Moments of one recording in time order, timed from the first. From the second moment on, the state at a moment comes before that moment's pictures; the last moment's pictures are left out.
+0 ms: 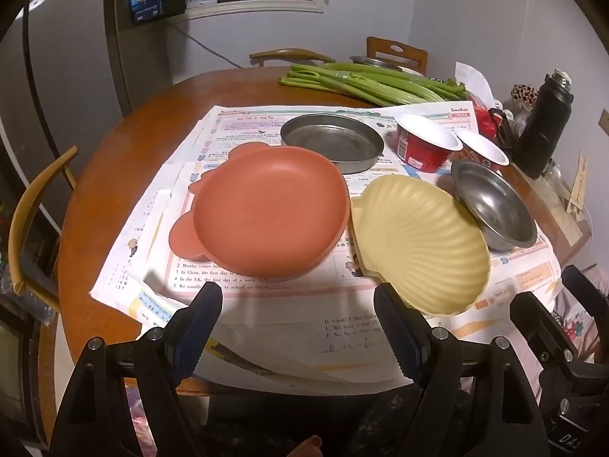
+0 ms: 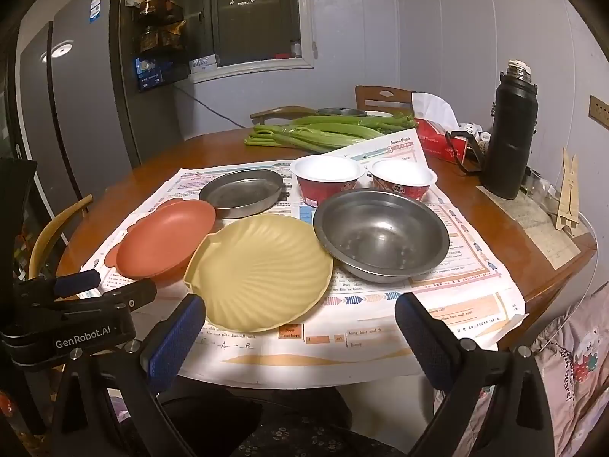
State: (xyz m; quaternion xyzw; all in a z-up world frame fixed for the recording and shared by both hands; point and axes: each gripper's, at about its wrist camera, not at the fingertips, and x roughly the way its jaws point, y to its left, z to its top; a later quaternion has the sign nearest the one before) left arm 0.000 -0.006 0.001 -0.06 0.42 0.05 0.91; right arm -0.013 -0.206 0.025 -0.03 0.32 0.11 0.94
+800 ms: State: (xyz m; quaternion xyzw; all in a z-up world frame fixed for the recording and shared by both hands) left arm 0.005 -0.014 0.003 -0.05 0.42 0.05 0.91; right arm -0.008 -0.205 0.024 -0.04 0.33 0.11 0.94
